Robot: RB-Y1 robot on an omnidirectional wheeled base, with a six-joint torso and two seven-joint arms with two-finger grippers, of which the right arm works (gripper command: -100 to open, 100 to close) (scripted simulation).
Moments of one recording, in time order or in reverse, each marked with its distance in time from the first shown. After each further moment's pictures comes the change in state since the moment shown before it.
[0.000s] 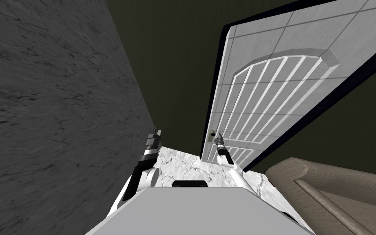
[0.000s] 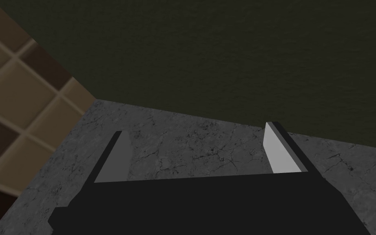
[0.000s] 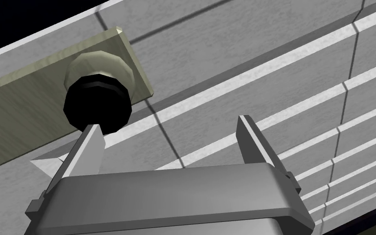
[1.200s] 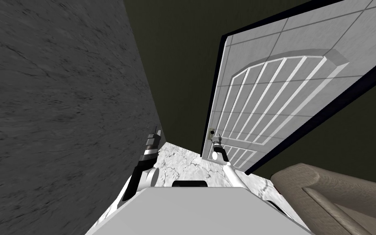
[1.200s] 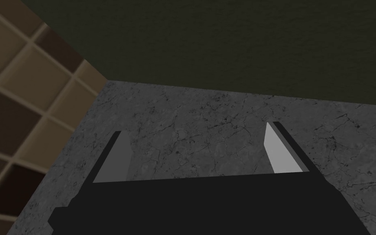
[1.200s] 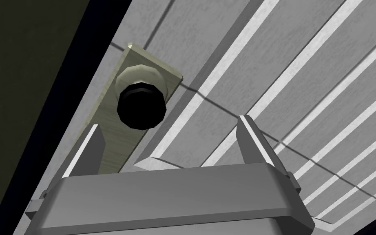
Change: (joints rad) arm -0.062 0.057 0.044 0.031 -0.323 0.034 -0.257
